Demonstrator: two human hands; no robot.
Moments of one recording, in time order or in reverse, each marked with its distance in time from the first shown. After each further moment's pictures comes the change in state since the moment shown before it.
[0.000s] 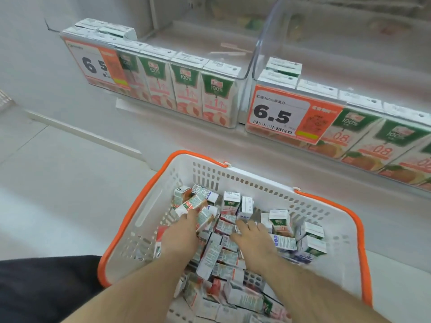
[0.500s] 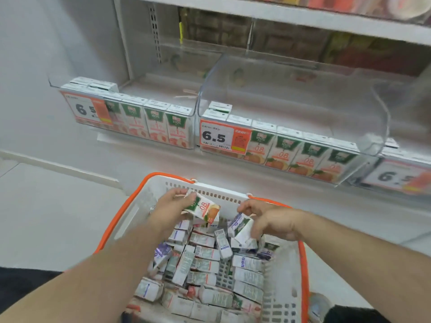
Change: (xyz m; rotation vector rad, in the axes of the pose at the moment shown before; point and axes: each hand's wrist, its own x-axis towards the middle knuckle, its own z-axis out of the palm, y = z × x) left_hand -0.030 0.062 -0.109 -1.417 -0.180 0.016; right_hand -0.126 0.086 -0.136 1.583 -0.169 0.145
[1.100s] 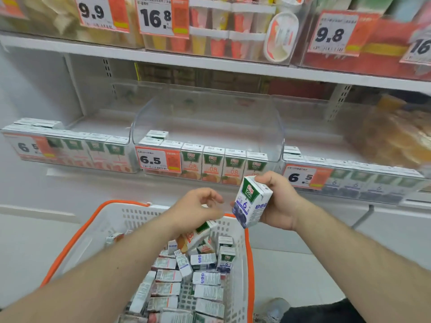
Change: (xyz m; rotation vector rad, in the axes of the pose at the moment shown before) left_hand -0.080 0.064 0.153 0.634 -0.426 0.347; right_hand -0.131 -0.017 -0.061 0.655 0.290 -0.243
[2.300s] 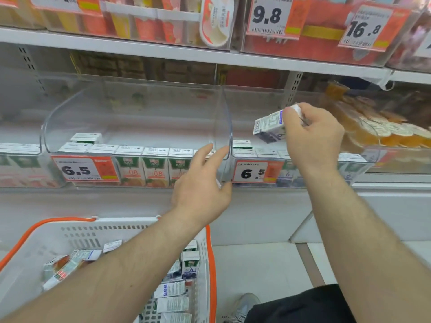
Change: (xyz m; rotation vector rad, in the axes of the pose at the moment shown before) left_hand 0.047 0.078 0.088 0.490 0.335 0.368; right_hand -0.051 -0.091 -0.082 -0.852 1.176 -0.986
